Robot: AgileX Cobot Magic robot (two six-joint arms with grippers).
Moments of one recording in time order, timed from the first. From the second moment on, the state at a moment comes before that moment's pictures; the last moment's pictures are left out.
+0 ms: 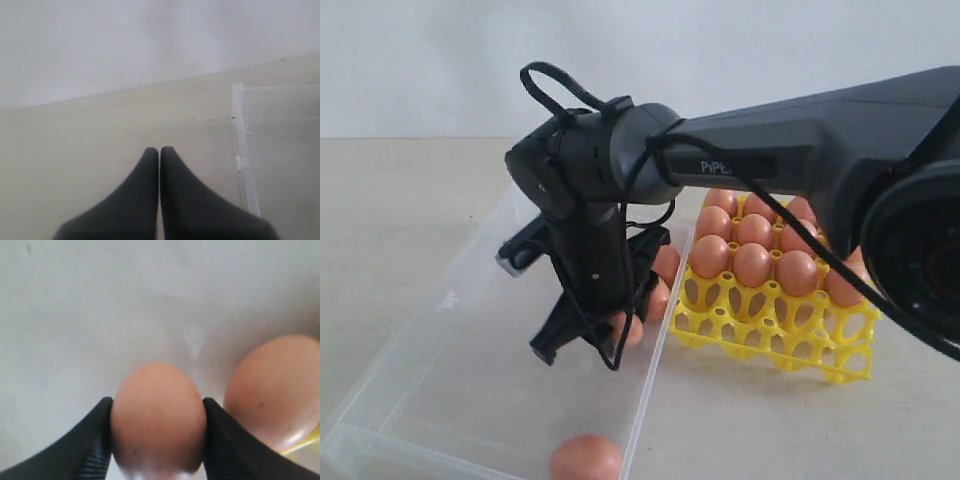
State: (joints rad) left arm -0.09 0.00 0.00 0.31 0.26 -0.17; right arm 0.86 2.25 -1.75 -0.15 1.18 0.03
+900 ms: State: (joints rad) left arm -0.09 0.00 0.00 0.31 0.26 -0.17; right arm 0.10 1.75 -0.81 -1.25 -0.92 1.04
